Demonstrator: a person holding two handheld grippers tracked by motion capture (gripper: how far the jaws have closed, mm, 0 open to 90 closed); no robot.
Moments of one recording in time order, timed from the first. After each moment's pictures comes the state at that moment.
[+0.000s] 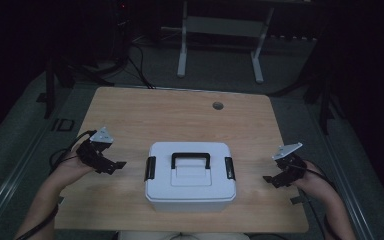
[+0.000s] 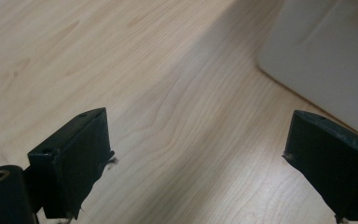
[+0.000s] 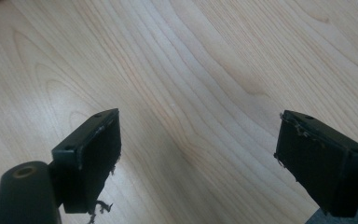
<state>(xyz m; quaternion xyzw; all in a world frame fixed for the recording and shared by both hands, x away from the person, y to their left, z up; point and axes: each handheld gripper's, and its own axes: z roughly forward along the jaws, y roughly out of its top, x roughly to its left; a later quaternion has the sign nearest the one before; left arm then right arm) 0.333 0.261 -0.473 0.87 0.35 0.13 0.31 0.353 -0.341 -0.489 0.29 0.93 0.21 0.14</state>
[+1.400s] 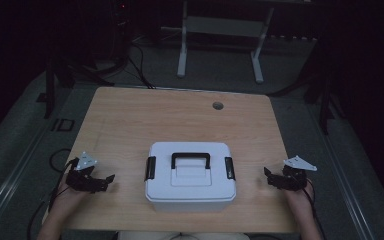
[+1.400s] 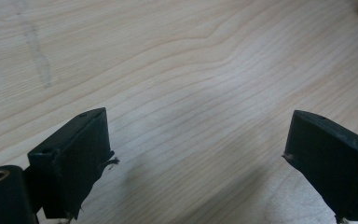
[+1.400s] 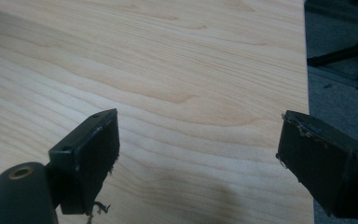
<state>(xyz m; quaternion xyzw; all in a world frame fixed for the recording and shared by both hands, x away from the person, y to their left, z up) 0.285 0.294 -0.549 0.79 0.47 0.22 0.33 0.323 -0.354 -0.540 0.49 0.74 0.34 0.30</state>
